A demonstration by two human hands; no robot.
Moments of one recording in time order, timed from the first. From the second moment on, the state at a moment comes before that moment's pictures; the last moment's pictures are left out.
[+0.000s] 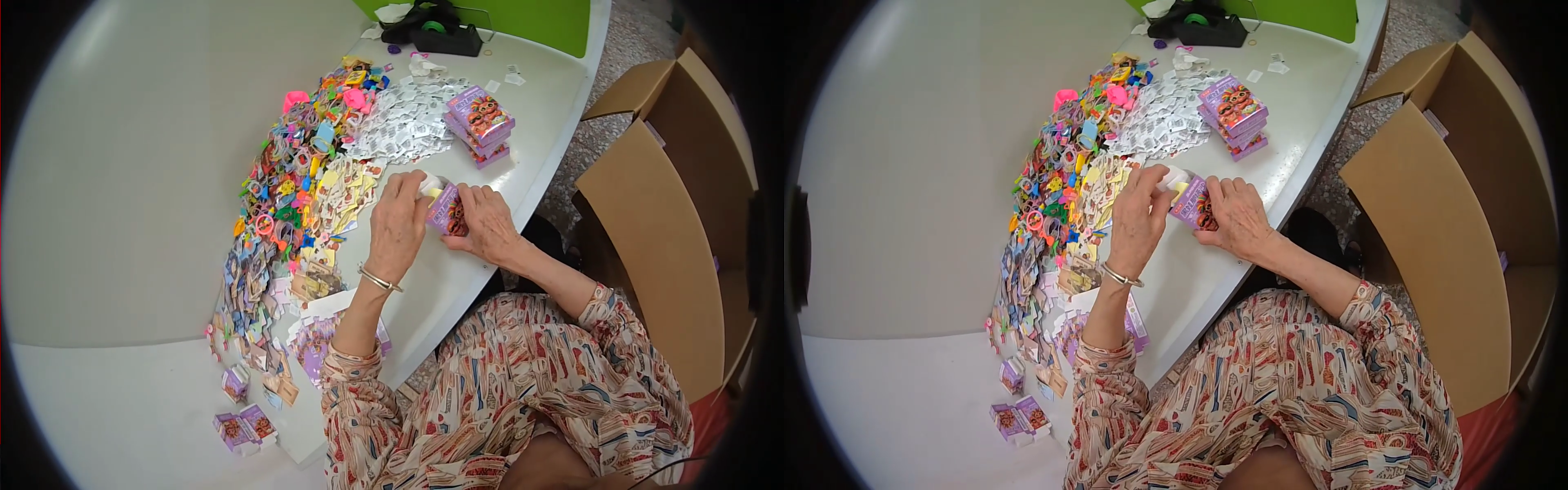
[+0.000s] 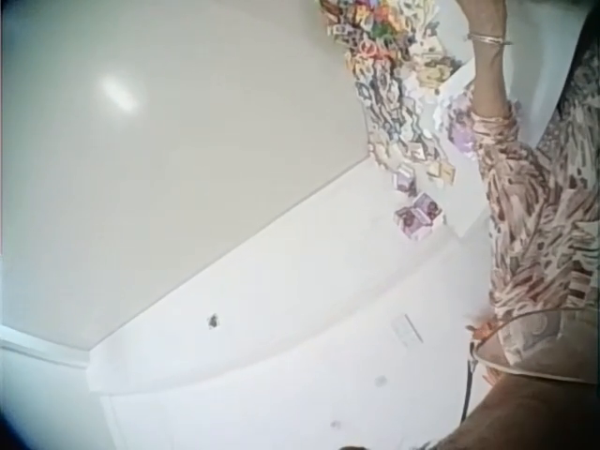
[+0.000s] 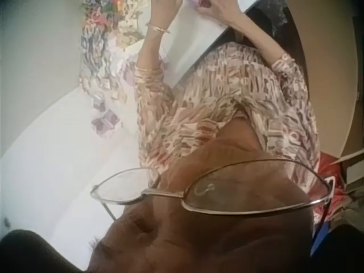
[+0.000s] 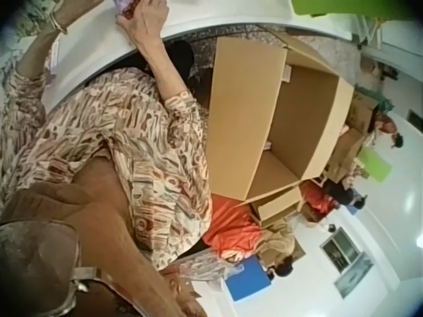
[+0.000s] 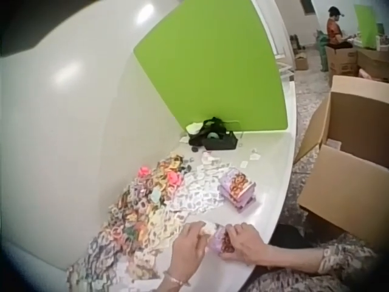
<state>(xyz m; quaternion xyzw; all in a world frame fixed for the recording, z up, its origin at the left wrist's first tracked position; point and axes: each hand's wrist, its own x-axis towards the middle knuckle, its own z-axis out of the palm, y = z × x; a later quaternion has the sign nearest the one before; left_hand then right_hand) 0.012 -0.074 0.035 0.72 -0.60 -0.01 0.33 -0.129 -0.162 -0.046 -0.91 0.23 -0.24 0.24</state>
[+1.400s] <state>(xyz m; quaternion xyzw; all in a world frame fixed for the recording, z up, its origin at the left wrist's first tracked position) 0.237 0.042 -0.023 0.92 -0.36 0.08 0.12 -0.096 -0.127 -0.068 -0.90 0.12 -0.30 0.29</state>
